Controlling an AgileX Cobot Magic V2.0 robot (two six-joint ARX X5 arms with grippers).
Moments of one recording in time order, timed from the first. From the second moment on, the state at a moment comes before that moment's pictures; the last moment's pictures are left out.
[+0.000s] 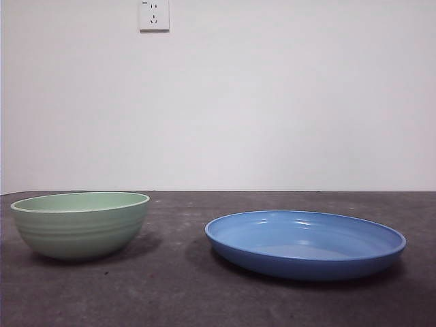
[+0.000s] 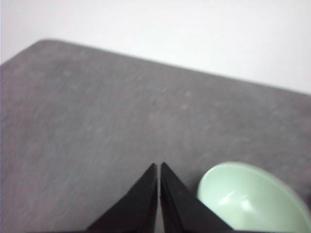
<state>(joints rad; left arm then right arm) -0.01 0.10 0.21 -0.25 0.10 -0.21 -0.02 0.07 0.31 -0.27 -0.18 0.31</state>
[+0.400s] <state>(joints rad) -0.04 0.38 0.61 -0.47 0.36 -0.23 0.00 0.30 0.63 -0.52 -0.43 0.32</state>
